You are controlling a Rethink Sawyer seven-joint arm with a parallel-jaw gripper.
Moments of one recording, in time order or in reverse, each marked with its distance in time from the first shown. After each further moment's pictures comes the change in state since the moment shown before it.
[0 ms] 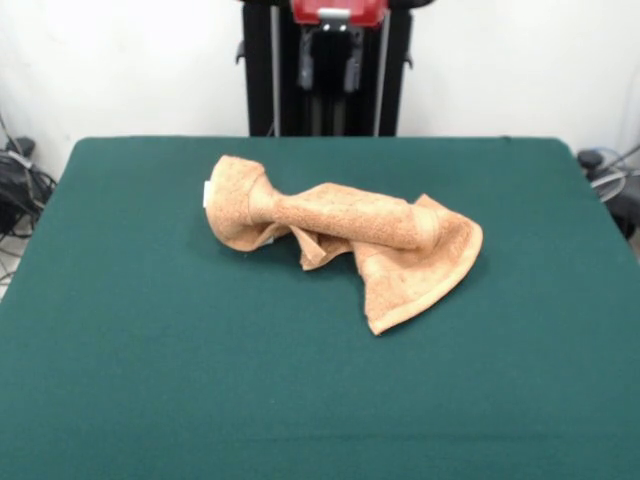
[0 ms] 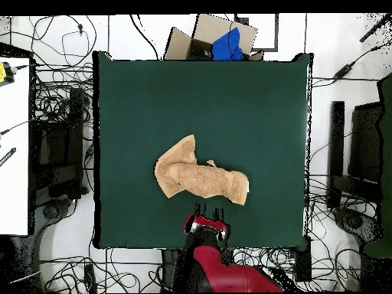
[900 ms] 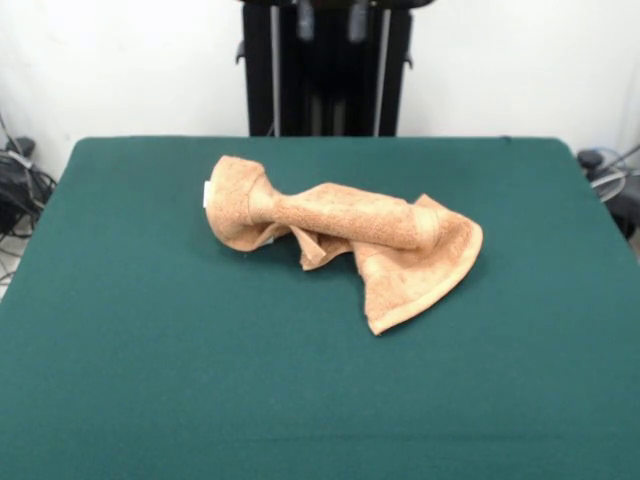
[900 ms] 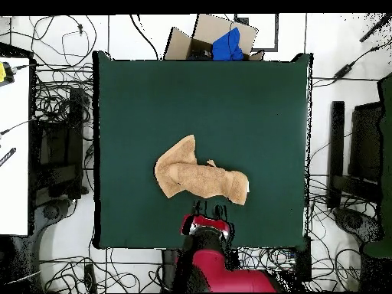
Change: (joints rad) arm -0.174 -0.345 0.304 0.112 -0.009 0.248 0.000
